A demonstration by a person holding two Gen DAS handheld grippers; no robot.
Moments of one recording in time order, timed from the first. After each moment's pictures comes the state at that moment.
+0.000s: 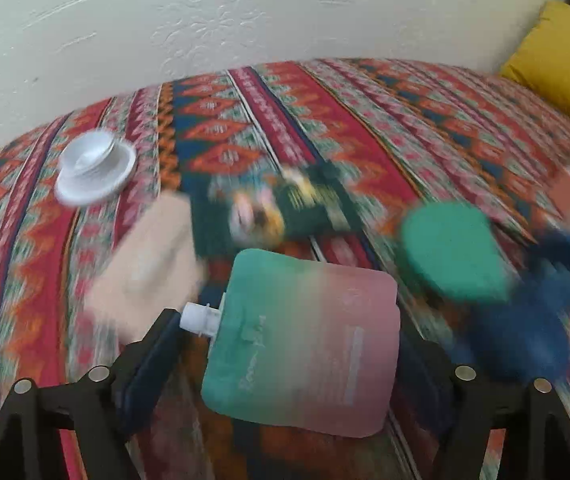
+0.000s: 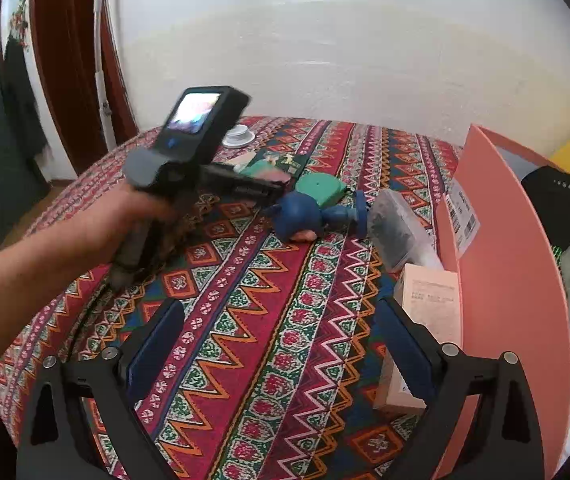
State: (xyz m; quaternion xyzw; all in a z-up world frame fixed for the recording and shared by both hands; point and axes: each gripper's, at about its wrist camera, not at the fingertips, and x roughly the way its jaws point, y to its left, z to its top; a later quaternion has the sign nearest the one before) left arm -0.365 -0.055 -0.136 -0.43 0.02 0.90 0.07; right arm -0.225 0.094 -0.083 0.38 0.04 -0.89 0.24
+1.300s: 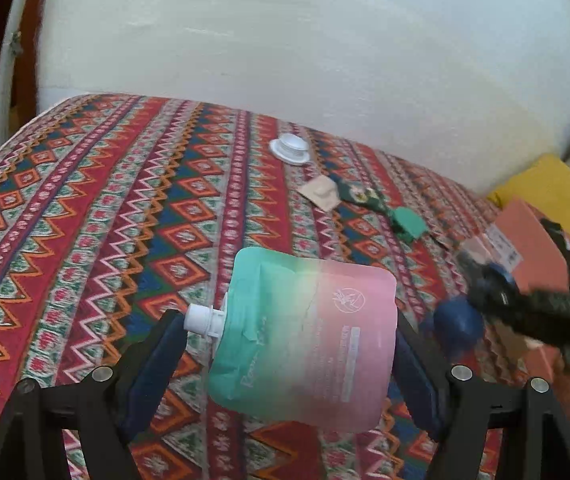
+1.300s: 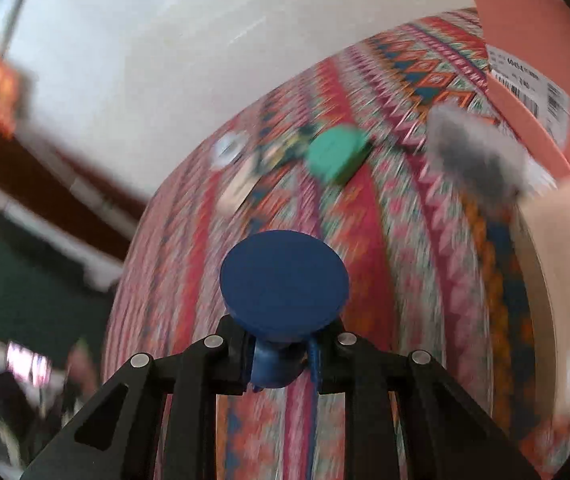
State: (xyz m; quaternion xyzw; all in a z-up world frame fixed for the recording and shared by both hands) left arm -0.121 -0.186 -0.060 -0.34 -0.17 0.92 0.01; right arm -0.284 0.064 -0.114 0.47 -0.23 -0.81 0.25
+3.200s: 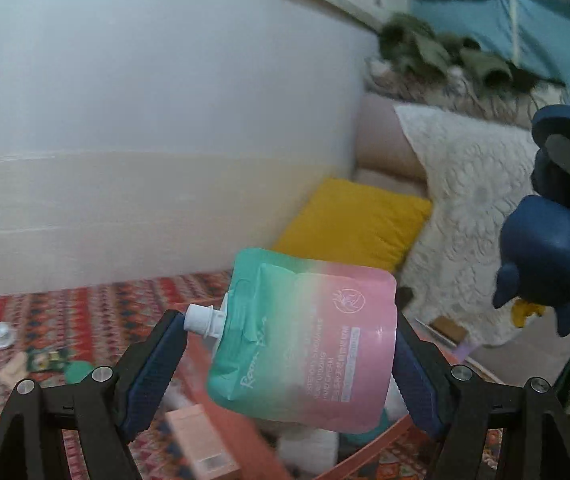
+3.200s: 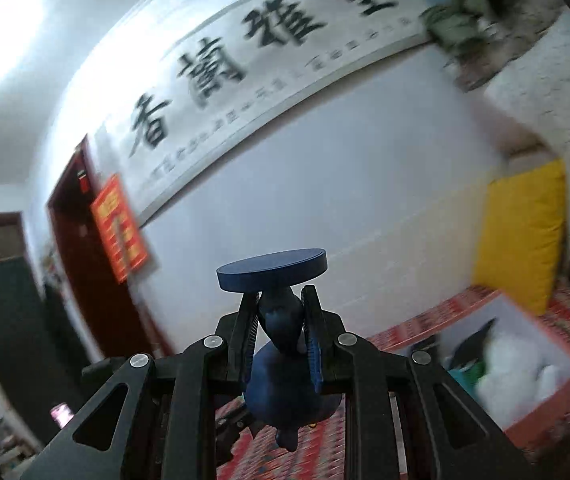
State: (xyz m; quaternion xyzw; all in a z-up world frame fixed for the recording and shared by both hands) left arm -0.135 0.167 0.123 -0.19 -0.04 0.96 0.22; right arm -0.023 0.341 0.160 0.03 -0.24 -0.95 0.20
